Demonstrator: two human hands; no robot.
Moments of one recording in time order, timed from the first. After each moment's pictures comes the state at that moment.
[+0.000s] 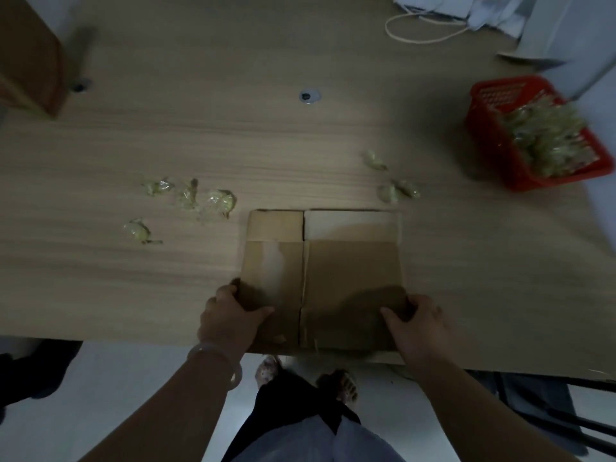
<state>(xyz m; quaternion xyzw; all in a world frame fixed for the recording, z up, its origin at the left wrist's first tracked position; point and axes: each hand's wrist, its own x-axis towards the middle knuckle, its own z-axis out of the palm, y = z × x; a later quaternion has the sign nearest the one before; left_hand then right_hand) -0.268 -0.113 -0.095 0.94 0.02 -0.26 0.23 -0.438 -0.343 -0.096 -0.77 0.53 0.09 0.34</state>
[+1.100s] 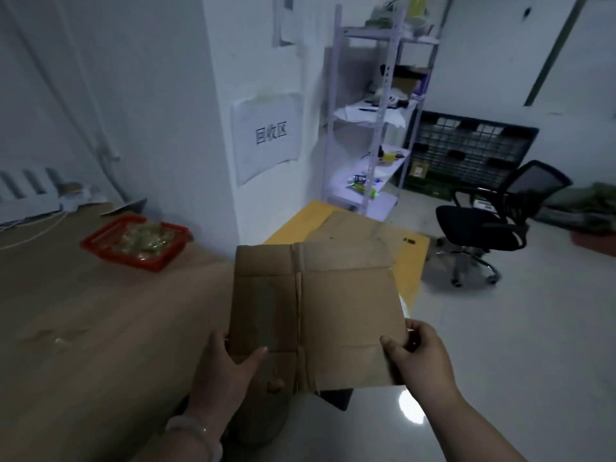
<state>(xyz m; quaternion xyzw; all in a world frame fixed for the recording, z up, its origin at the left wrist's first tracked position) -0.576 -0.263 0.041 0.69 -0.50 -0.34 0.40 -0.867 -0.238 0.064 -0.43 0.73 -0.45 0.28</state>
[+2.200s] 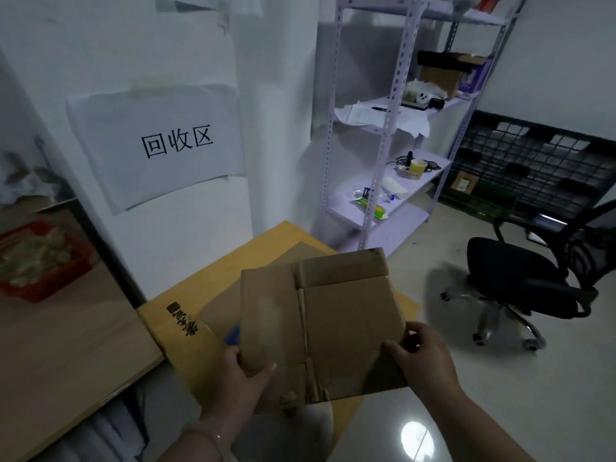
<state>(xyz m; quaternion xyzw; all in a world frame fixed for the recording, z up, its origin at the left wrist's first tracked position) -0.895 -0.510 0.009 0.73 -0.39 -0.40 0.38 -1.170 -0.553 0.055 -0.52 0.73 -0.33 0.31</state>
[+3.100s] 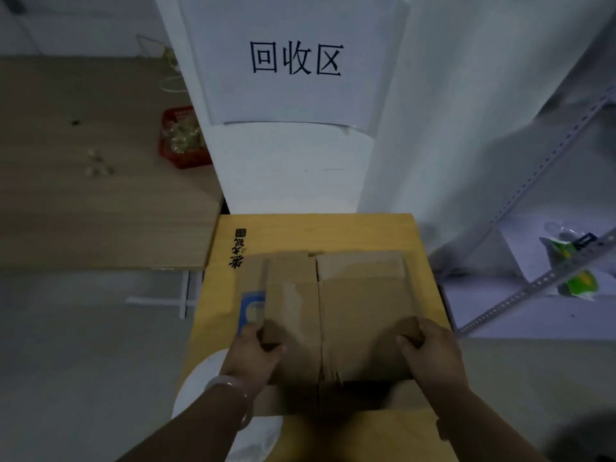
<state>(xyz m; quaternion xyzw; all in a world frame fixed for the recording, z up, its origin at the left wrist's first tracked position) -0.970 -0.622 -0.051 0.87 -0.11 -0.33 0.36 -1.157 -0.857 -0.054 -0.80 0.52 0.00 0.30</state>
